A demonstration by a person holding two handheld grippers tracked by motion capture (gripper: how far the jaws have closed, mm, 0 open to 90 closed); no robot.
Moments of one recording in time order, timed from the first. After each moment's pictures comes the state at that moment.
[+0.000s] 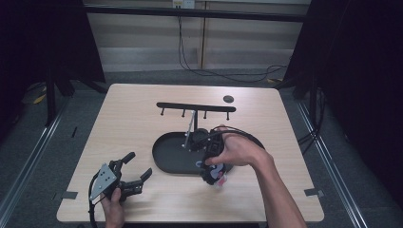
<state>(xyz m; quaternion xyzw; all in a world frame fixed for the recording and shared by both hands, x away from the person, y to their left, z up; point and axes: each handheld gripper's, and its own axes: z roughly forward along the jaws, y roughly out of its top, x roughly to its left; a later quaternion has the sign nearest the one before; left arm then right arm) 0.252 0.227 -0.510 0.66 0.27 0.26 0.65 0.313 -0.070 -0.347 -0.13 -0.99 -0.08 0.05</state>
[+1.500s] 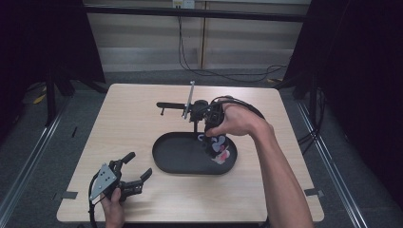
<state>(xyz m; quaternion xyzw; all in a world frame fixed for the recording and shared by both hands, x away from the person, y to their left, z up) 0.252 0.227 -0.510 0.66 0.27 0.26 0.65 0.367 -0.073 -0.305 -0.14 -0.99 -0.06 0.02</state>
